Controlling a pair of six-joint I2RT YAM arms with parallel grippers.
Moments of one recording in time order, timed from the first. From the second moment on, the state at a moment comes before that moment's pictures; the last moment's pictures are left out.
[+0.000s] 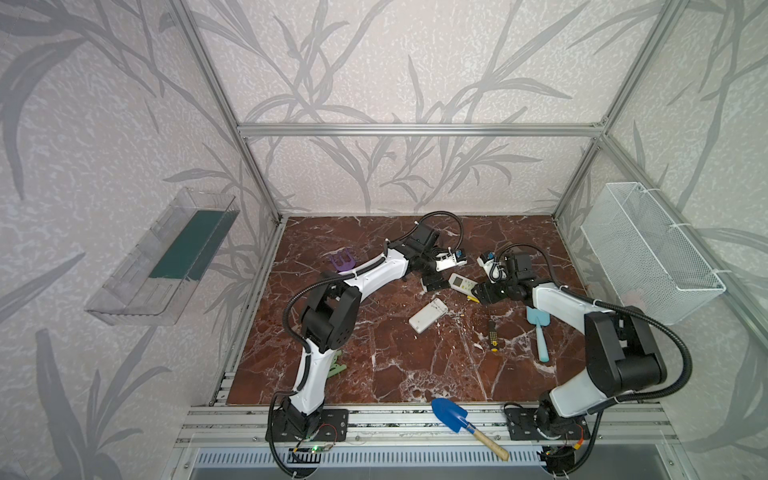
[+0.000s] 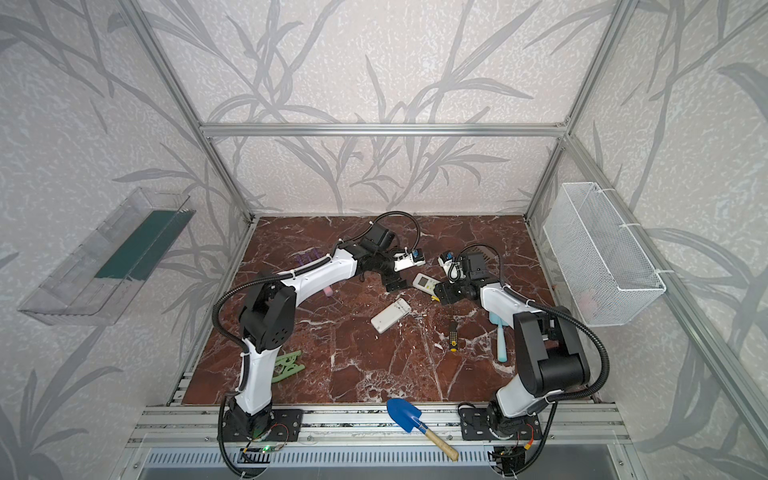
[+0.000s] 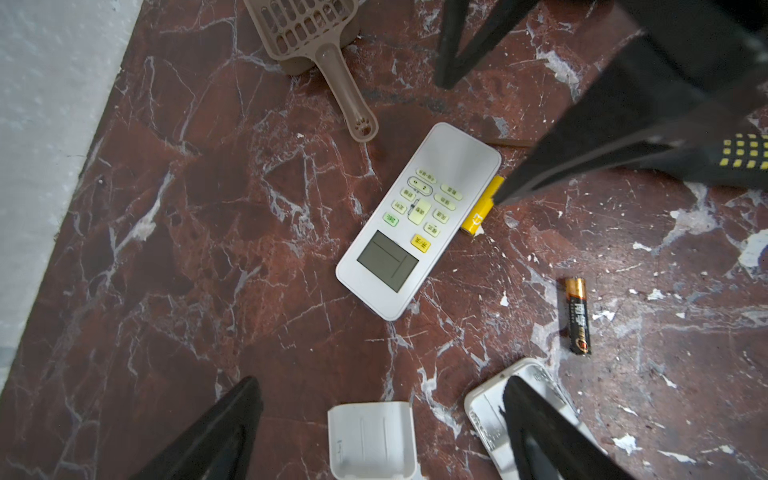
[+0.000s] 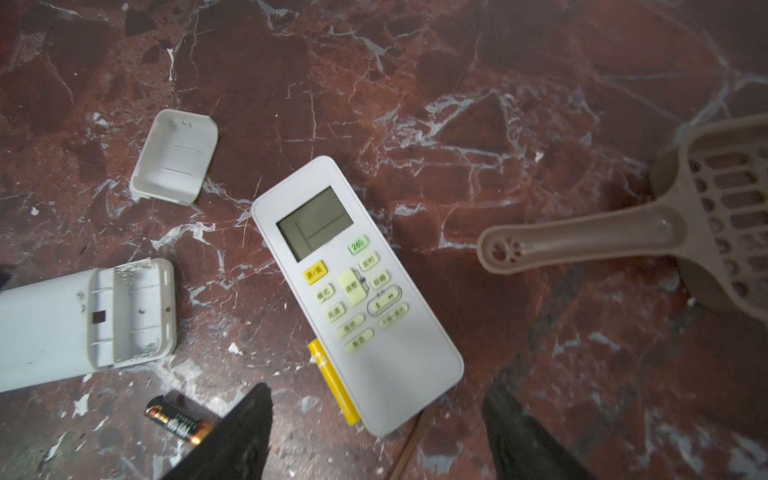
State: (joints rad) left arm -0.65 2.08 1.65 -0.47 0.34 0.70; right arm 0.18 1.62 0.89 -0.19 -0.28 -0.23
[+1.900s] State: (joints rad) left arm -0.64 1.80 1.25 -0.09 0.28 0.40; right arm 0.28 2.00 1.34 -0.59 -0.20 -0.71
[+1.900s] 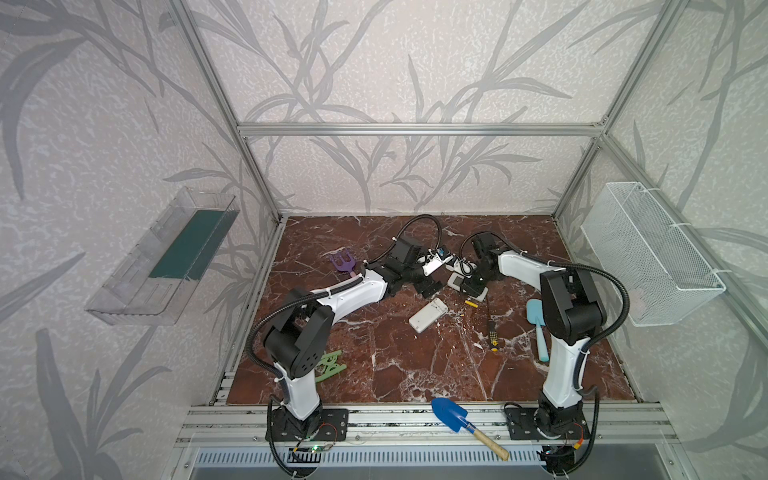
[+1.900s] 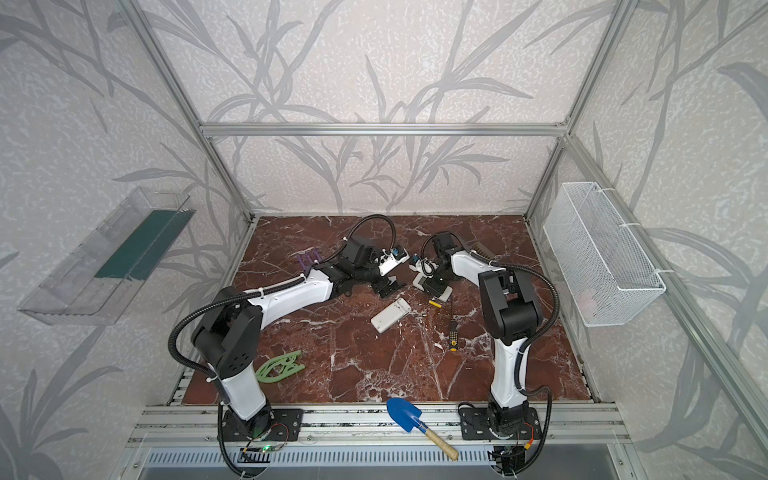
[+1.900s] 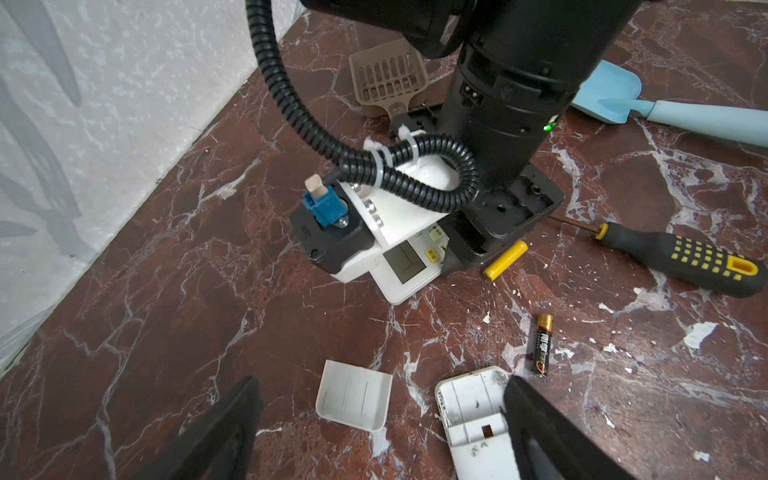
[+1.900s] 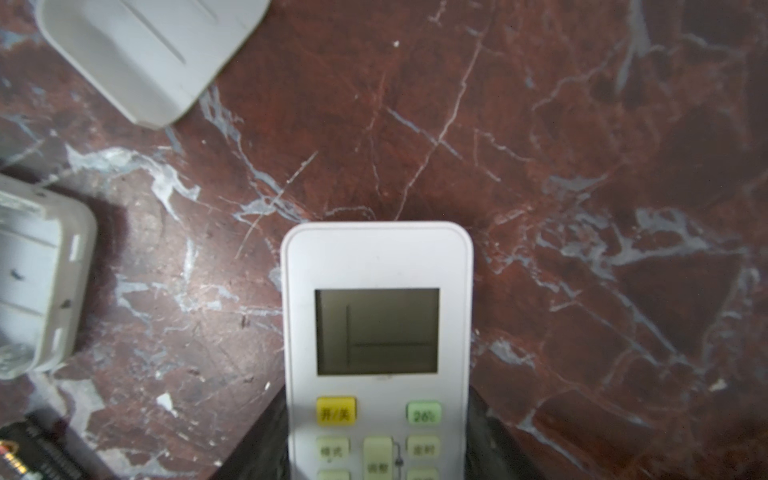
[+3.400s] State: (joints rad) left arm -0.58 1.43 0.97 -0.15 0.31 -0.37; right arm 0.58 1.39 1.01 -0.41 -0.20 -0.56
